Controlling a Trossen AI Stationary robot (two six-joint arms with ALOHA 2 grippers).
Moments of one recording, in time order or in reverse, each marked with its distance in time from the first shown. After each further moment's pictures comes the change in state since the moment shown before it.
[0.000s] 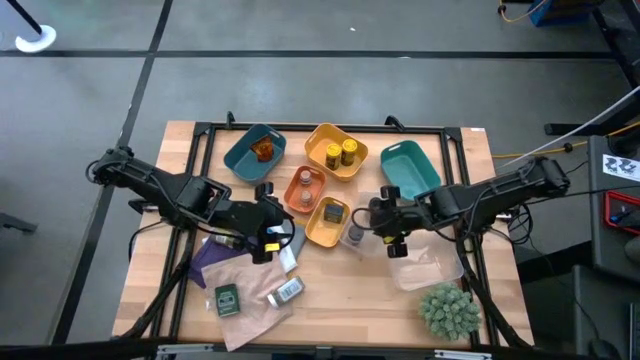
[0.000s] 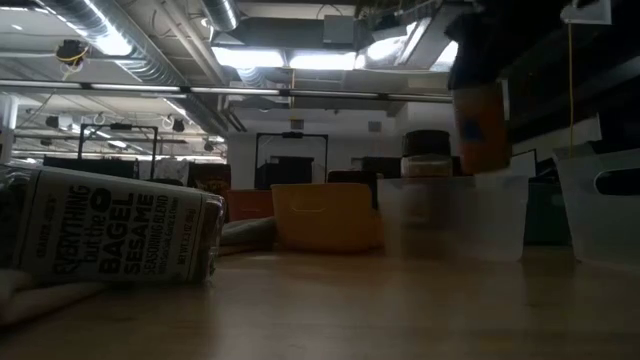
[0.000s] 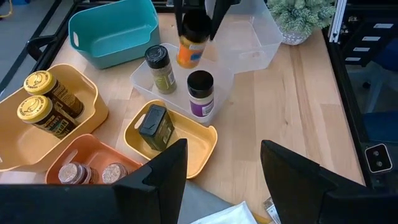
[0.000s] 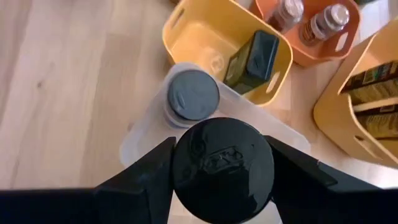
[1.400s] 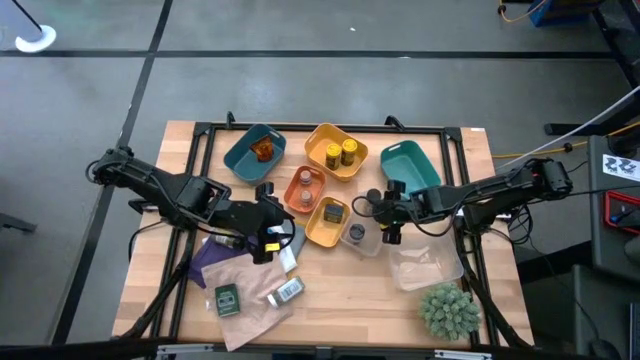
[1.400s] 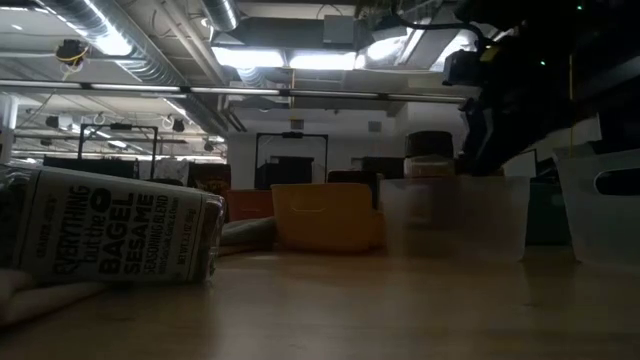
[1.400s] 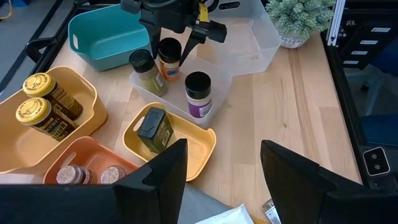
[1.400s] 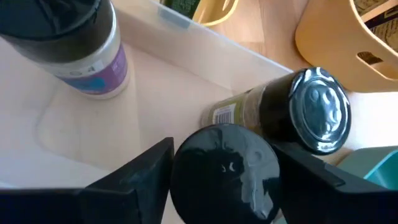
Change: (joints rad) left arm 0.000 0.000 0.000 0.011 0.000 -0.001; right arm -0.140 -0.019 -0.322 0.222 0.070 0.051
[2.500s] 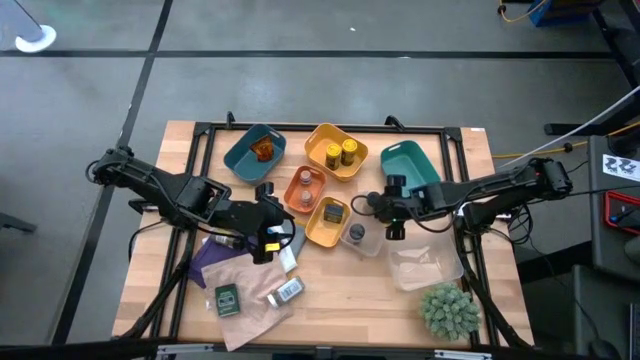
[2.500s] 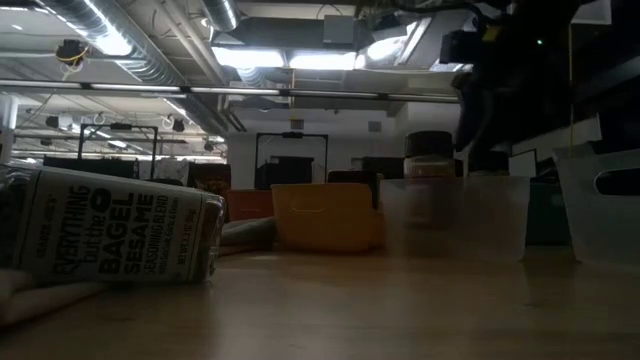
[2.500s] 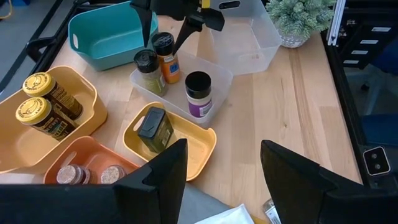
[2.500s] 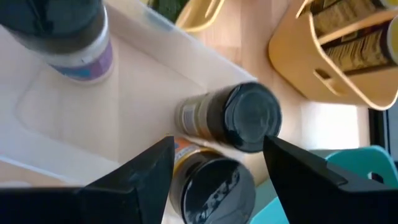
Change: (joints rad) left arm 0.000 0.000 0.000 -0.002 0.000 0.000; right arm 0.000 0.002 0.119 -0.153 0.061 -0.118
